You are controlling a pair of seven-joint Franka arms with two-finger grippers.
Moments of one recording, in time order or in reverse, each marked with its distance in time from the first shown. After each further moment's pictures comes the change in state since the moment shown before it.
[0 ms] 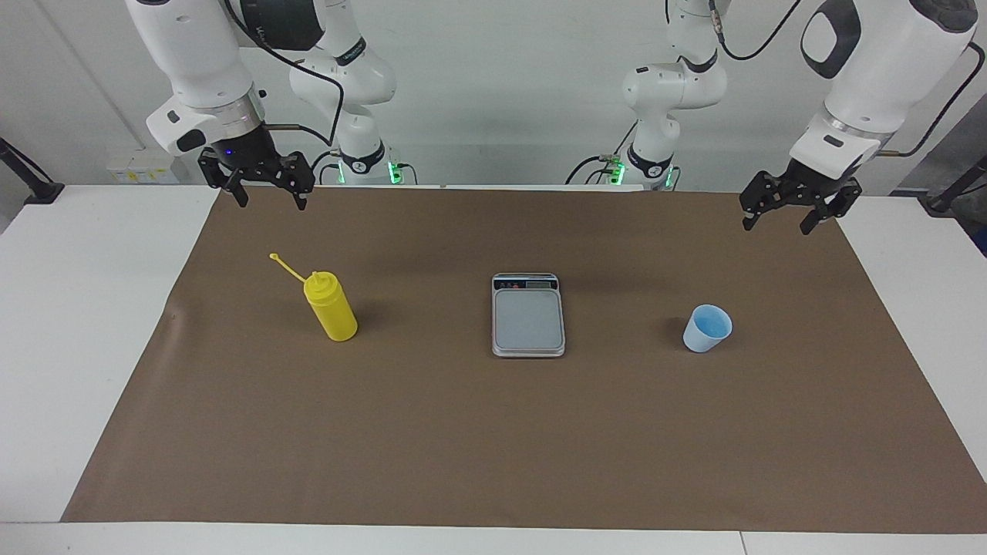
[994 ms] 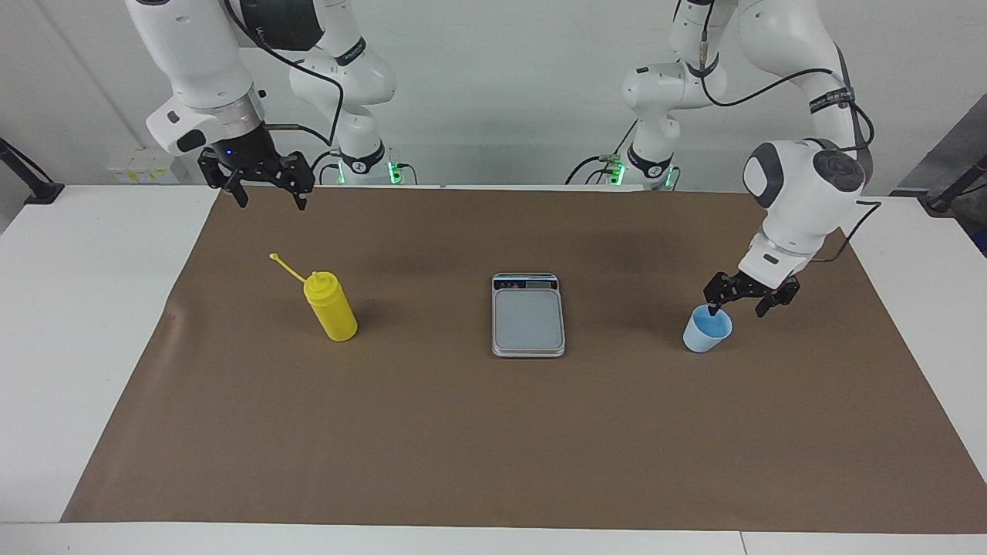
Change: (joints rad) left arm 0.013 0.139 0.002 -0.368 -0.002 0.545 -0.020; right arm 0.000 0.000 0.000 0.000 0.000 0.000 -0.002
